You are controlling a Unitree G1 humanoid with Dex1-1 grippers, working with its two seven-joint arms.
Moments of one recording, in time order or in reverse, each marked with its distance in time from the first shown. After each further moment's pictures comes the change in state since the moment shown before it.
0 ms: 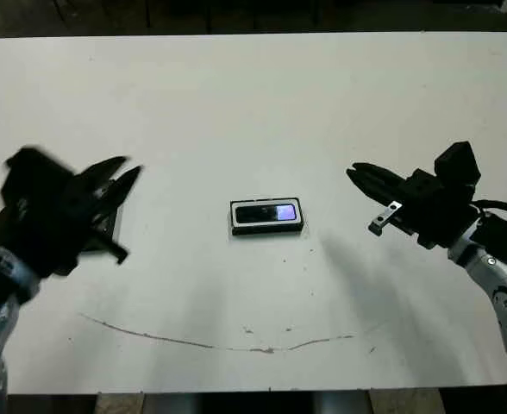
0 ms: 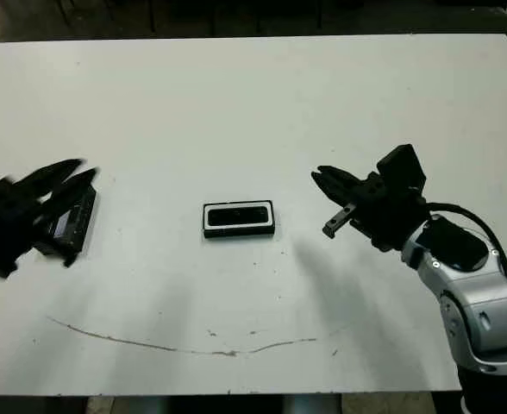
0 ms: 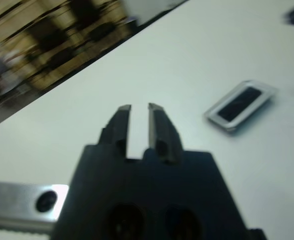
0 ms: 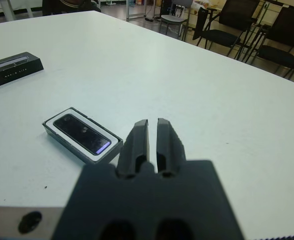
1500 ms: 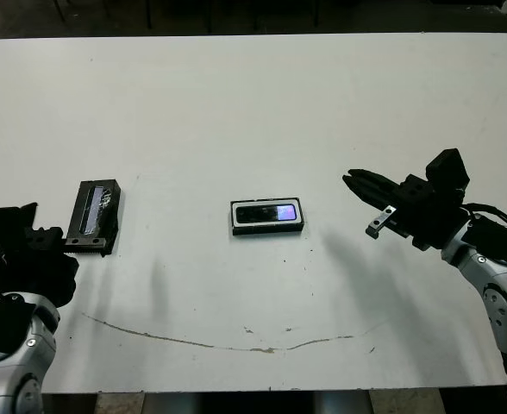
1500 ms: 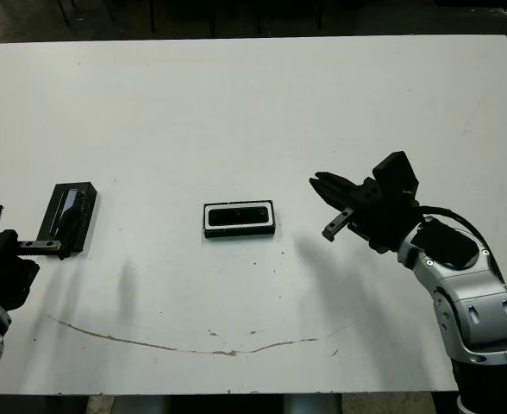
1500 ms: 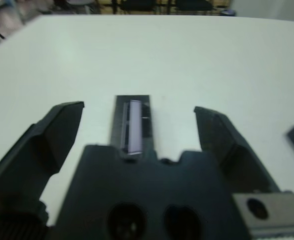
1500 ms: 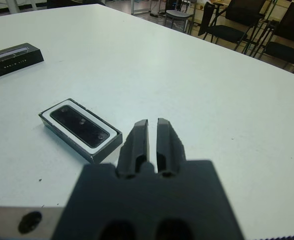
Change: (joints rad) left arm 0.110 -0.290 -0.005 0.237 -0.120 -0.217 0.394; right arm -0.003 -0.003 0.021 0.078 -0.022 -0.060 0.039
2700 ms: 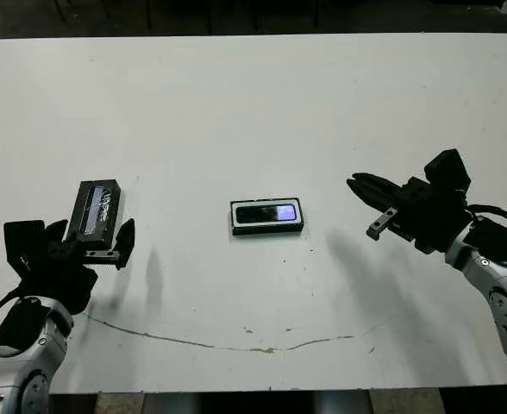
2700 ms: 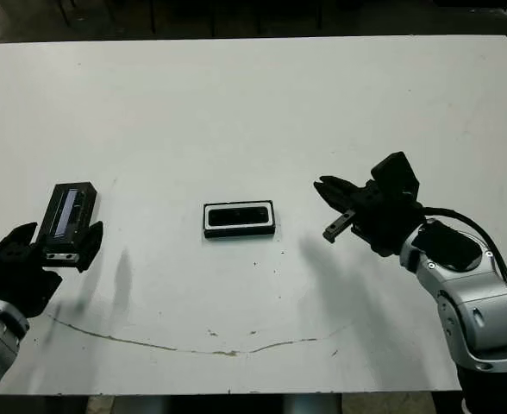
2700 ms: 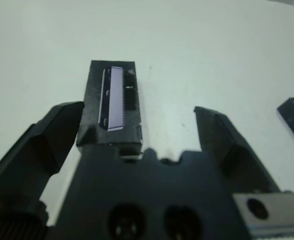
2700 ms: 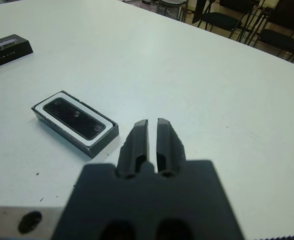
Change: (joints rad) left arm 0.038 0.046 -0.060 0.149 -0.110 -0.123 -0.035; right arm 0.012 -0.011 -0.007 -0.063 -0.003 0.098 -0.045
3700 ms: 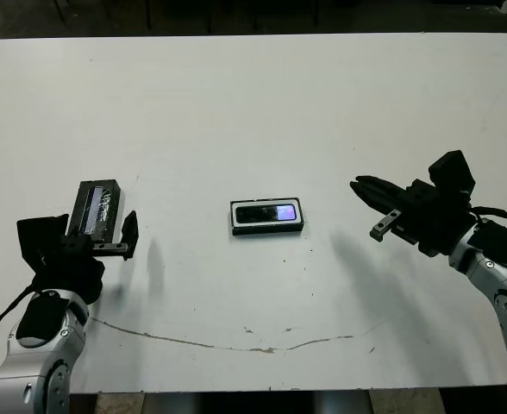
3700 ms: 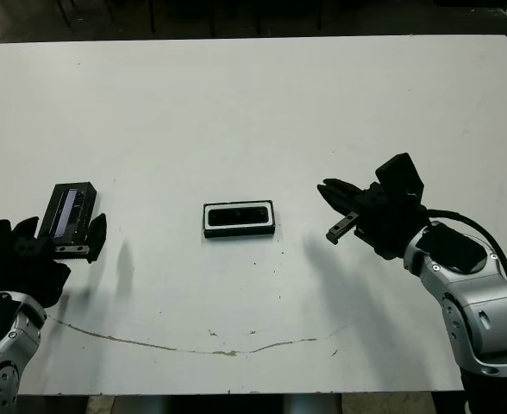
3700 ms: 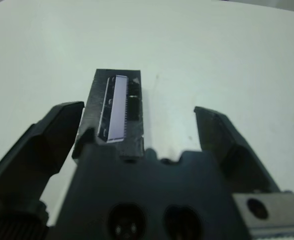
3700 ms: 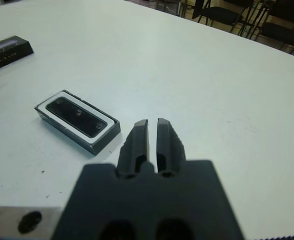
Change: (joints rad) left arm -0.075 -0.054 -0.034 0.151 0.048 -0.102 0.099; right arm 0.012 -0.003 -0.026 -0.016 0.036 0.039 0.002
